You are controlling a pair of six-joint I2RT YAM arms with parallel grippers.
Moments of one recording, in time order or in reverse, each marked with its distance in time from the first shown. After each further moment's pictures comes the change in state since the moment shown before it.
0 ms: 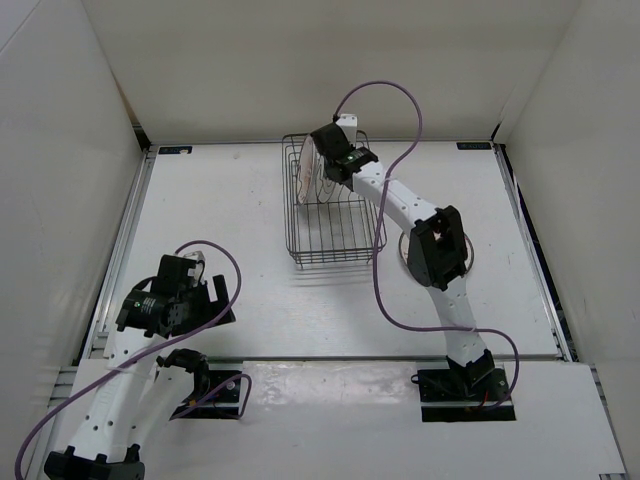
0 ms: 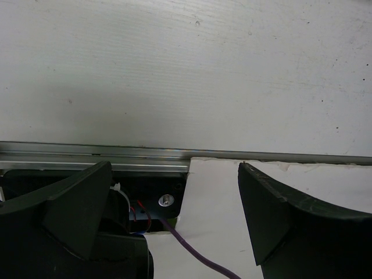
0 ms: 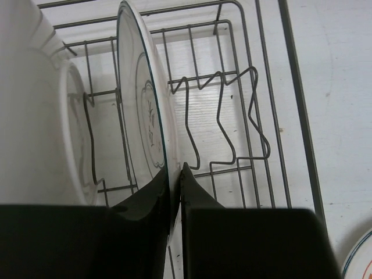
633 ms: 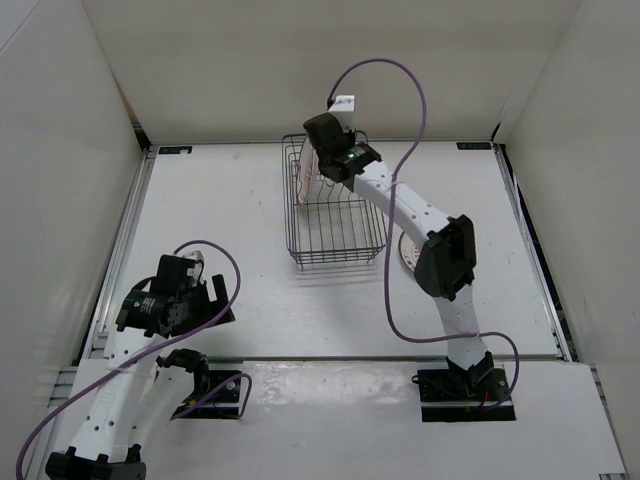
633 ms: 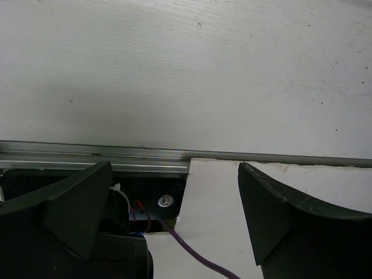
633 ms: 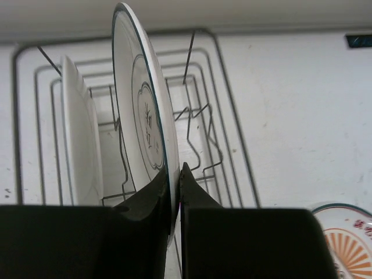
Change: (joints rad) left arm 0.015 0.000 0.000 0.001 0.002 0.000; right arm 0.072 -0.090 0.018 -0.006 0.234 -0.117
